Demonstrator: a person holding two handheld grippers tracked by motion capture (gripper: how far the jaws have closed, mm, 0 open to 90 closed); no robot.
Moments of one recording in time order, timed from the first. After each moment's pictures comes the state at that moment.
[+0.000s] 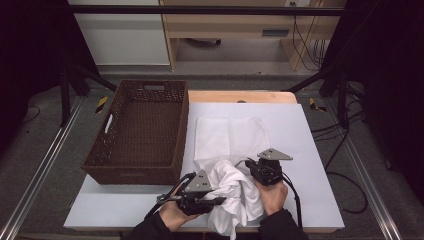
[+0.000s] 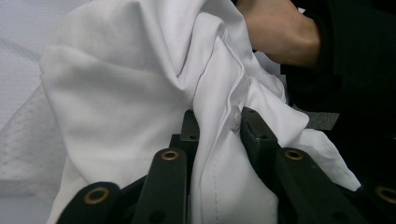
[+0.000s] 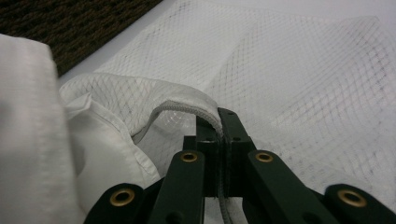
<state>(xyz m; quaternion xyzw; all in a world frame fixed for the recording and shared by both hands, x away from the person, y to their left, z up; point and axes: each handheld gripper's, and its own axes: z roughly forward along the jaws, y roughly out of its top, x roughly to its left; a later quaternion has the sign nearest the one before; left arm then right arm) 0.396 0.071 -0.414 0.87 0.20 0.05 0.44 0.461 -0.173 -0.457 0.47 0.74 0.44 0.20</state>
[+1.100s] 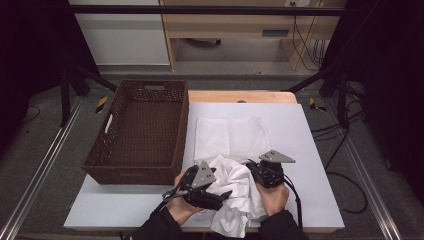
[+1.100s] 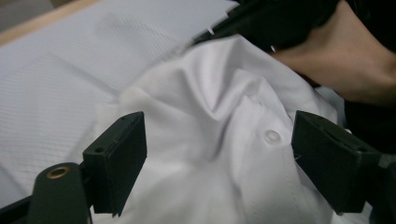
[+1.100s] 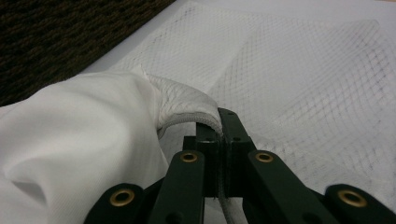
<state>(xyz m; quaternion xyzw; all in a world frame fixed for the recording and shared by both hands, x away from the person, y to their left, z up) 0.414 0.072 -0.407 0.84 0.24 0.15 0.46 0.453 -0.175 -0.454 0.46 0.74 0.45 0.20</state>
